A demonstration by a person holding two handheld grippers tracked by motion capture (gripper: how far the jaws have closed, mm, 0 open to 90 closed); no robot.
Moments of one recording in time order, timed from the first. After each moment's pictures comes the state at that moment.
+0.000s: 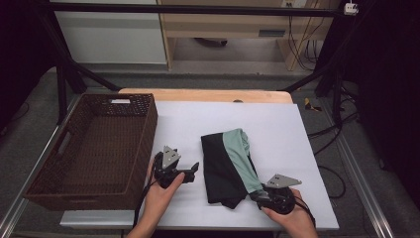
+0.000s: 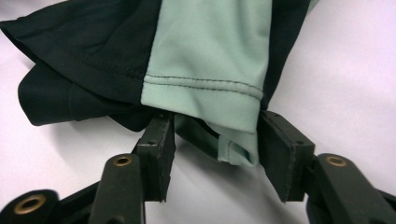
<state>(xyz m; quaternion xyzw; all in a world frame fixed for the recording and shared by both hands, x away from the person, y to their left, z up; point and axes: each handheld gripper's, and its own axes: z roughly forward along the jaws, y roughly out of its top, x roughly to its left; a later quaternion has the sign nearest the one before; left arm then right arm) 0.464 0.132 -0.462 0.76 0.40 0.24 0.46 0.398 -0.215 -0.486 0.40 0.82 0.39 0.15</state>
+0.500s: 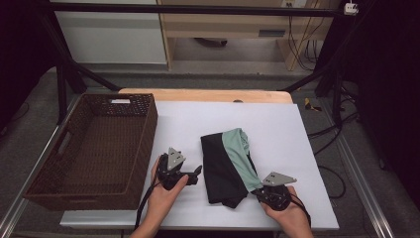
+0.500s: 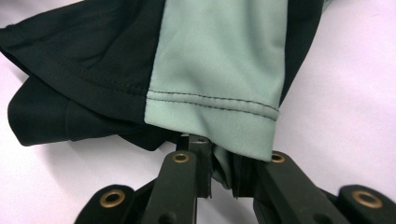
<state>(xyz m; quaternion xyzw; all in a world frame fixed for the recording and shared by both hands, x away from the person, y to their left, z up) 0.462 0.122 -0.464 0.77 0.39 0.24 0.45 0.406 -0.206 -0.485 0.39 0.82 0.38 0.16</state>
